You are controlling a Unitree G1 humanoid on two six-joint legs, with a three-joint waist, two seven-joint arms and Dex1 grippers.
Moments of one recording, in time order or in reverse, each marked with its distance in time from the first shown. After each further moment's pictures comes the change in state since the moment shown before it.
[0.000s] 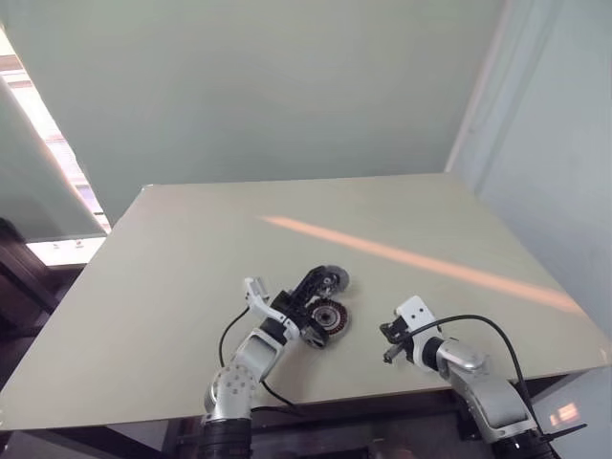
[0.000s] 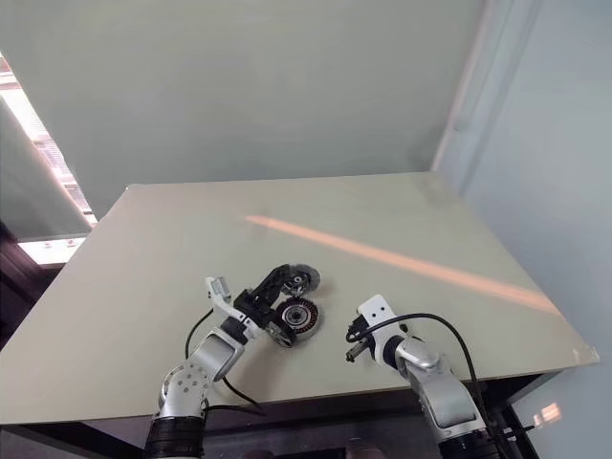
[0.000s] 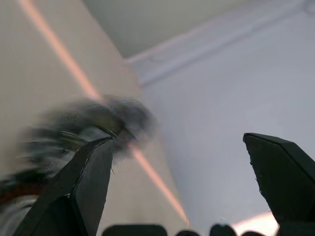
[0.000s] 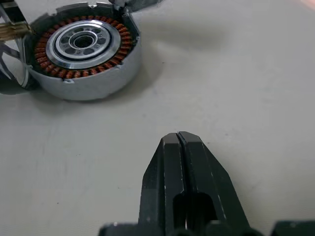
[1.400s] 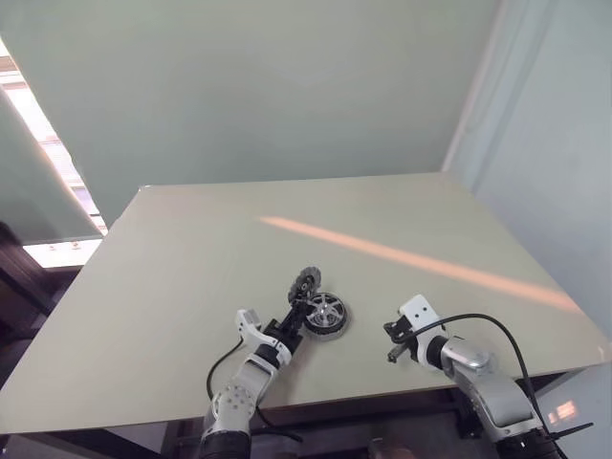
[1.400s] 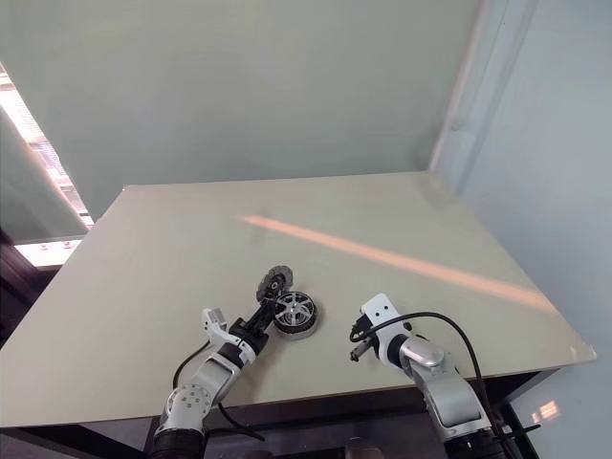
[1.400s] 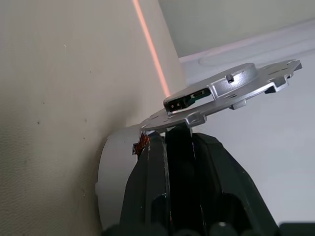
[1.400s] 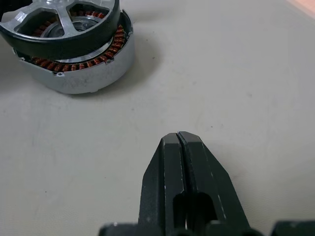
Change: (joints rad) left arm 0.028 -0.004 0.108 0.301 0.048 -0.084 -0.052; right arm -0.003 -0.029 -0.007 -0.012 0.000 0.003 0.009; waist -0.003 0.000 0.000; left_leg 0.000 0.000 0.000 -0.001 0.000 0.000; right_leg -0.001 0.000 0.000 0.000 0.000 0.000
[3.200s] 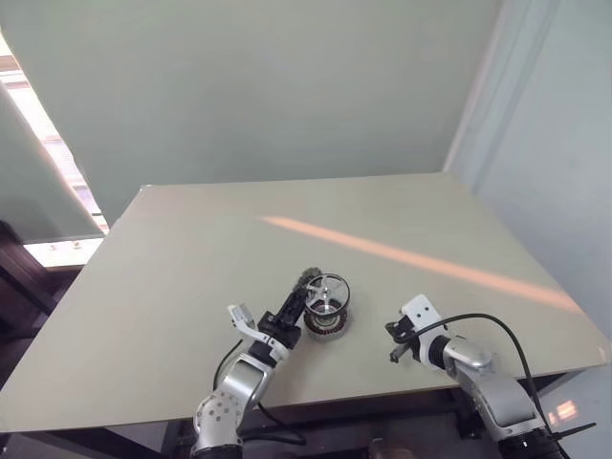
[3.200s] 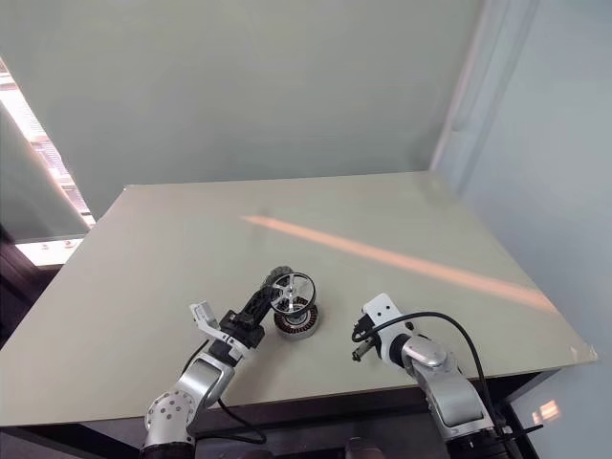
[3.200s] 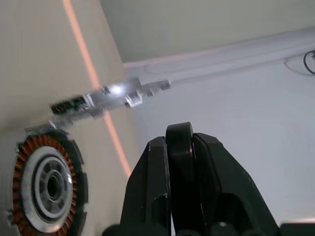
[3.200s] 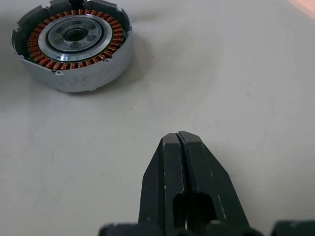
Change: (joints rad) left arm 0.096 -0.006 -0.008 -0.254 -0.275 0.128 0.030; right arm 0.001 -0.009 -0.007 0.000 0.000 -0.002 0.012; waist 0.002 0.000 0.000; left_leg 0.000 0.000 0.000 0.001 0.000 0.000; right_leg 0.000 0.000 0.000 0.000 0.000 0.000
